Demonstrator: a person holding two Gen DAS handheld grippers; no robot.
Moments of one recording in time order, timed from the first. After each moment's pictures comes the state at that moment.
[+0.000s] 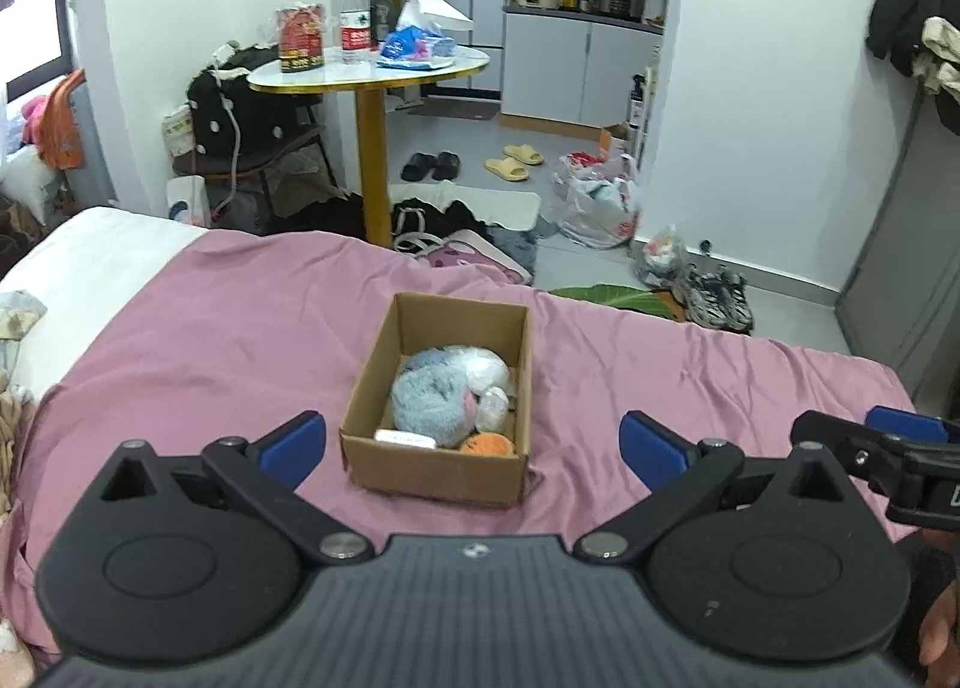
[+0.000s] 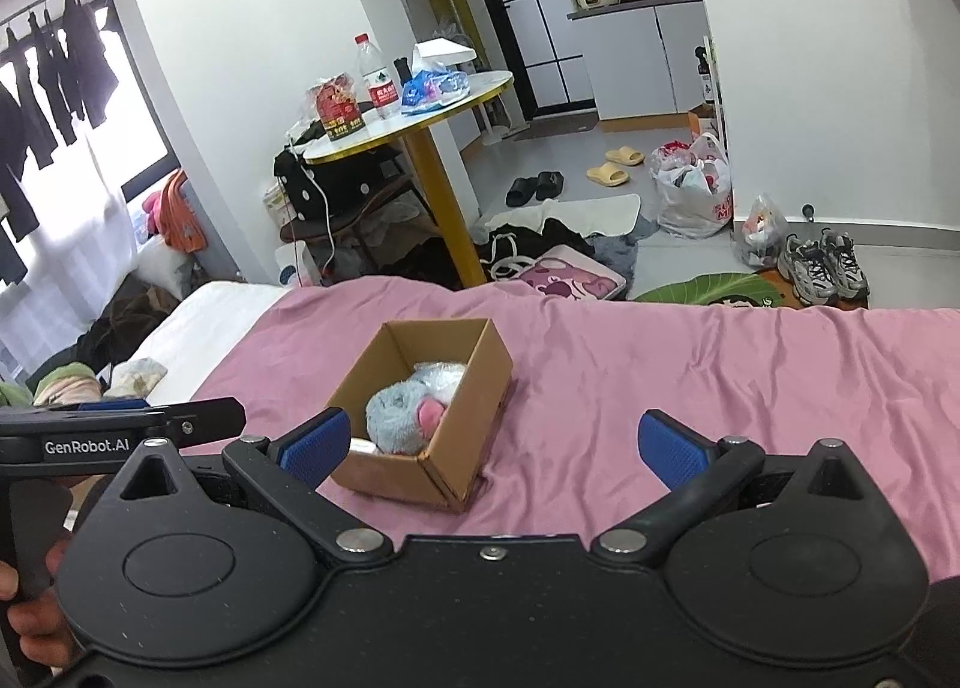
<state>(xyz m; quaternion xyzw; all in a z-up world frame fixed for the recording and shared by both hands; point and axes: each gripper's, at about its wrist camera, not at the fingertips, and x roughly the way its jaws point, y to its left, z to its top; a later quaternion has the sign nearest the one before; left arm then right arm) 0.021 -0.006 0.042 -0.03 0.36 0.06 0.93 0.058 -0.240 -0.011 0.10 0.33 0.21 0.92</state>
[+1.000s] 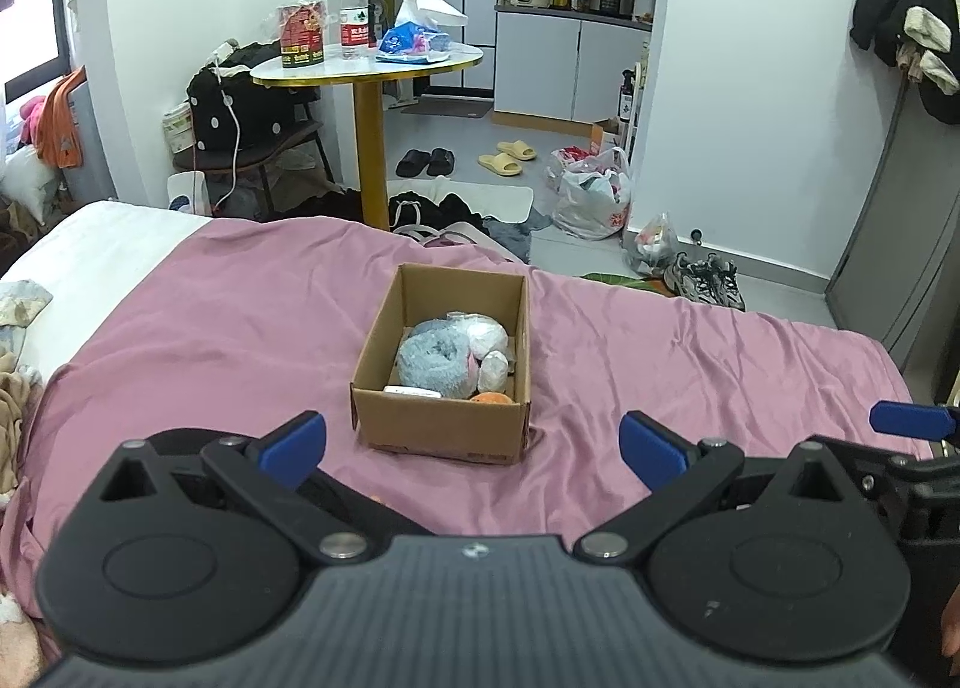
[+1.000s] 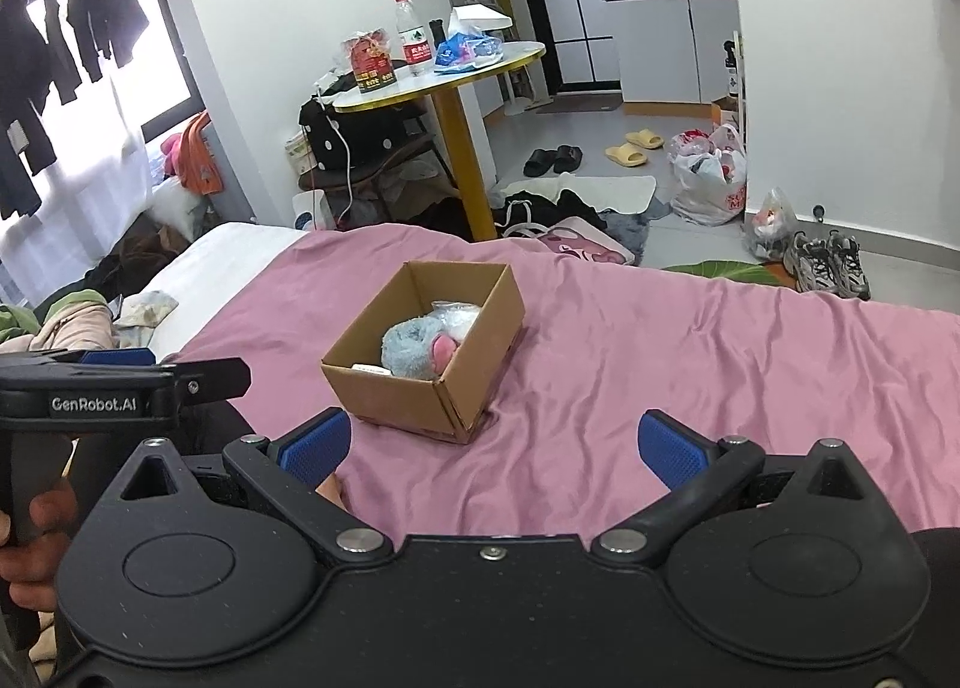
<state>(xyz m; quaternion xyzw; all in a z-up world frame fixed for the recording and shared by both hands) -0.020 -0.004 0.032 -0.03 0.35 0.06 0.93 0.020 -0.236 -0.011 0.05 0.35 0.23 0.91</state>
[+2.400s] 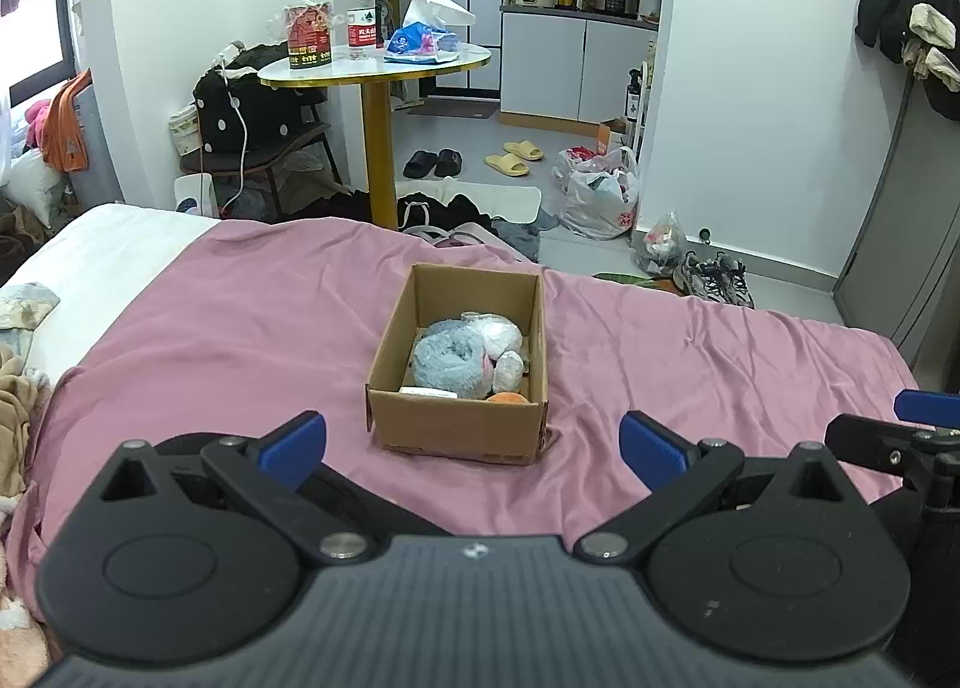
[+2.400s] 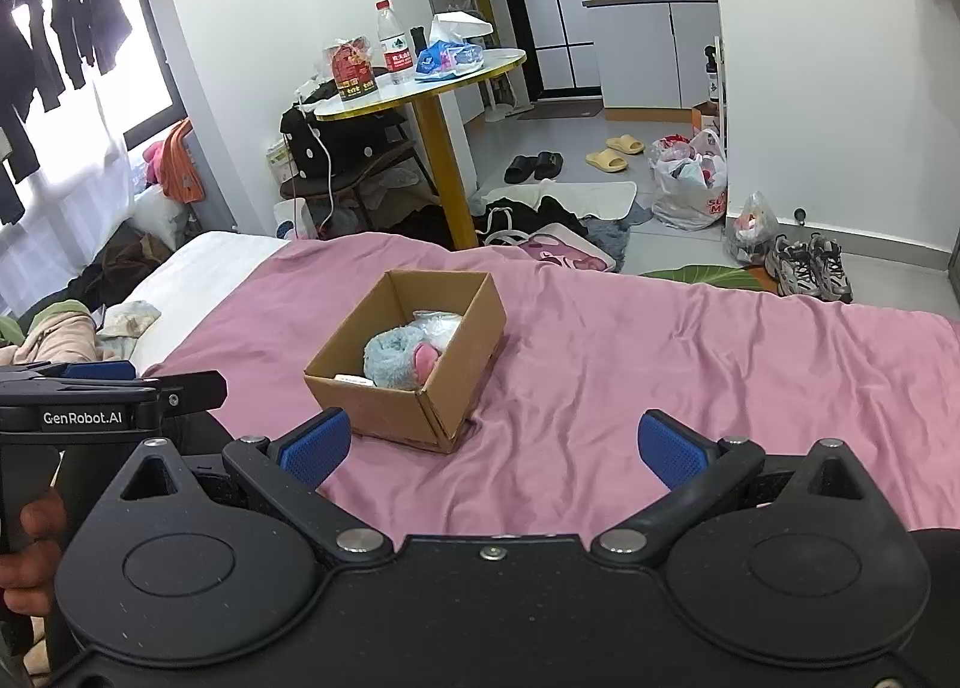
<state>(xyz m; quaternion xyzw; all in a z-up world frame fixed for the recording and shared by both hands) -0.022 0.008 0.029 -0.02 0.35 0.06 0.93 0.022 -0.237 -0.009 0.05 0.34 0.21 0.91</state>
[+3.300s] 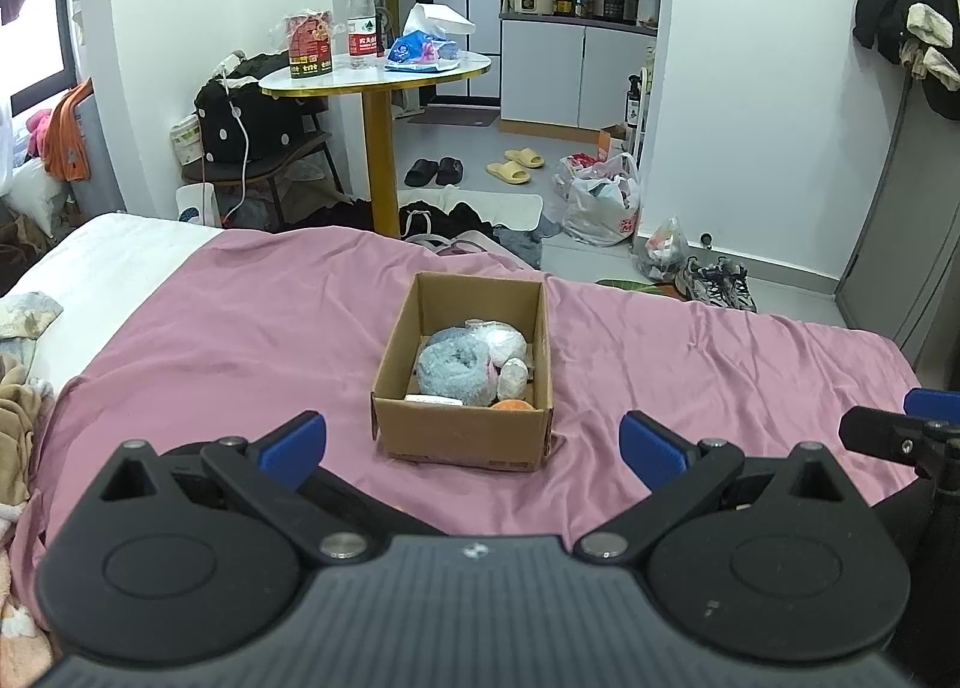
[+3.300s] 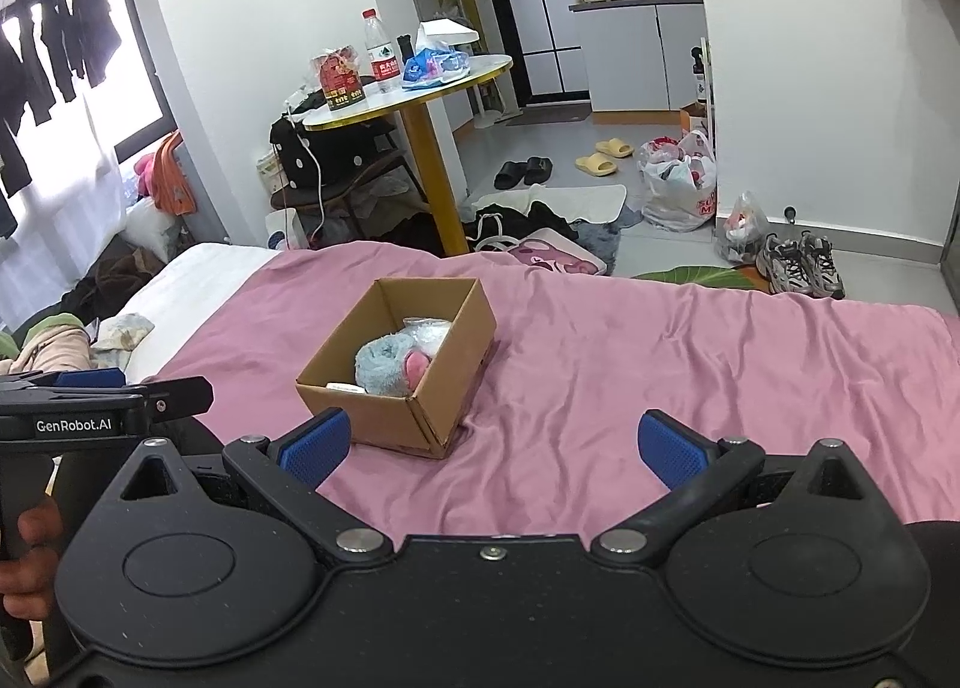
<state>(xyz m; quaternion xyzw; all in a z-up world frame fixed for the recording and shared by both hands) -0.022 0.011 0.034 -0.02 0.35 0.07 0.94 0.022 -0.242 -0.009 0.06 0.34 0.20 0.92</state>
